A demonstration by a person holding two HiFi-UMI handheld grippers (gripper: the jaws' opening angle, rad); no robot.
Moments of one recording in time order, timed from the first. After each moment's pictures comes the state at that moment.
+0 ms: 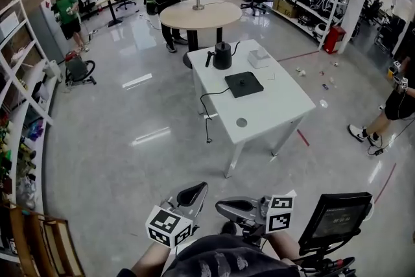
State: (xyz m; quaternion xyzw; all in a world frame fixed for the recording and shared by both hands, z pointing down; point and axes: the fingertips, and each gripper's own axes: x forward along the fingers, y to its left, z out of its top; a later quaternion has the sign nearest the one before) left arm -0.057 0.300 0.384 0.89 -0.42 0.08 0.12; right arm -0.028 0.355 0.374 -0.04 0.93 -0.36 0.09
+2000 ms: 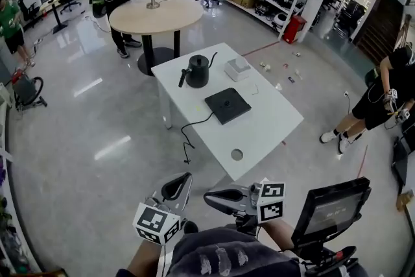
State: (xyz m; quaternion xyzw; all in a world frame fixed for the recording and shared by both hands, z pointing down) left arm -0.148 0.033 0.386 0.93 -0.34 0.03 0.10; right arm -0.127 0.096 0.376 -0.15 0.93 -0.33 0.03
